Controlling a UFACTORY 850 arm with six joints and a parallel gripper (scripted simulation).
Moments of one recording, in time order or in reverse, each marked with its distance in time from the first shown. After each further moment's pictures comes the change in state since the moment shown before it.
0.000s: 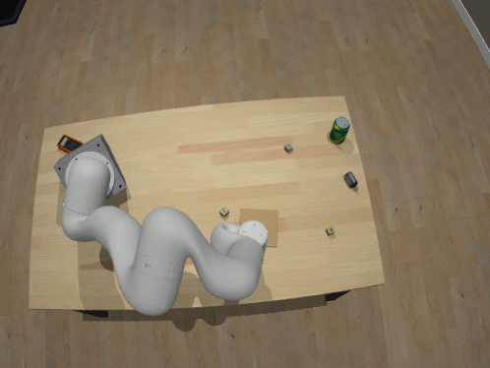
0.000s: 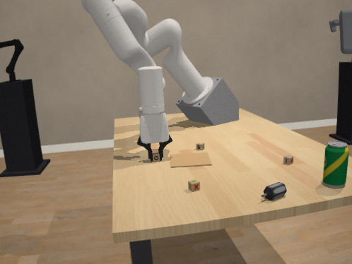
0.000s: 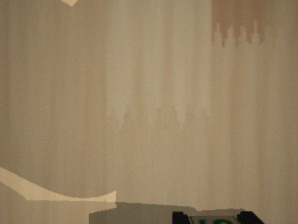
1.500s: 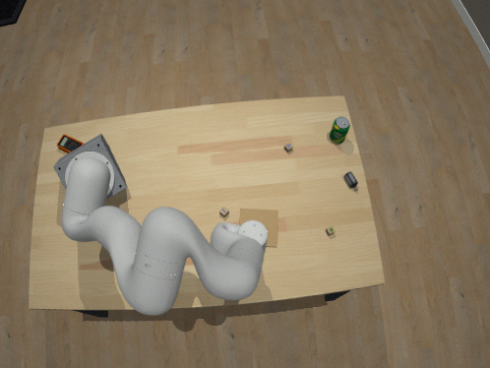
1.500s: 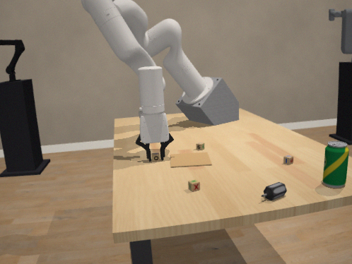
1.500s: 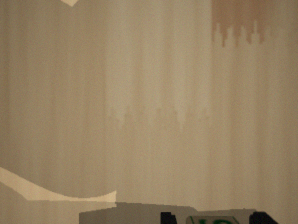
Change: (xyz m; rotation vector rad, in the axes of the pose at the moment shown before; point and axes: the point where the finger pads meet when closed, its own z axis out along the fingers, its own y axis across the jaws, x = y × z) arm 0.000 0.000 0.000 0.000 0.000 0.000
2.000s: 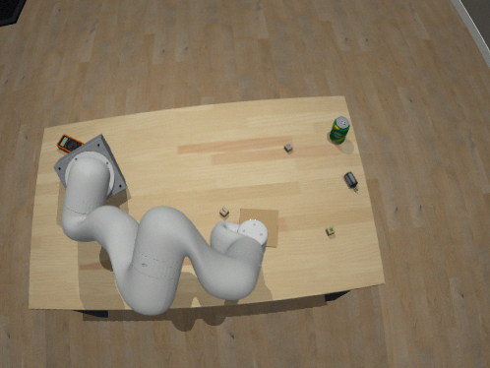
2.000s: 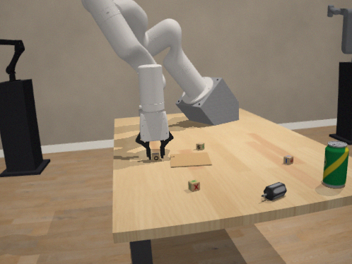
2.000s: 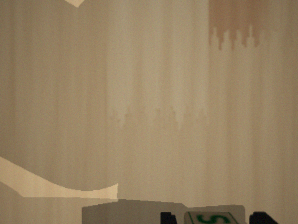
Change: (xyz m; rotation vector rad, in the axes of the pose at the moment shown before) arm 0.000 0.000 -0.007 0.000 0.000 0.000
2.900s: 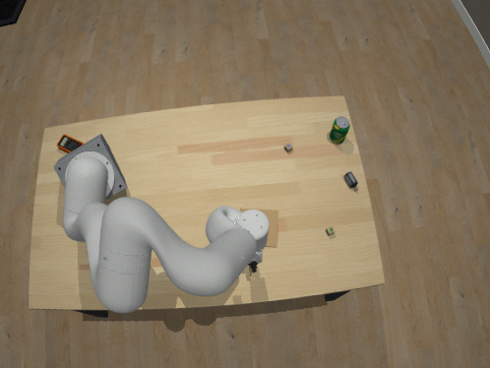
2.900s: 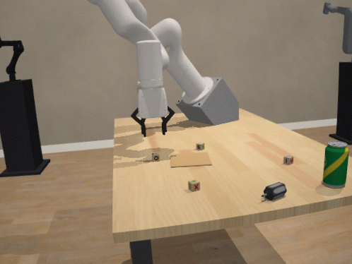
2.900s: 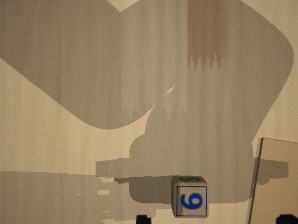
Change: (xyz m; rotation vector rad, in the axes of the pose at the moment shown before) arm 0.000 0.000 -0.083 0.000 0.000 0.000
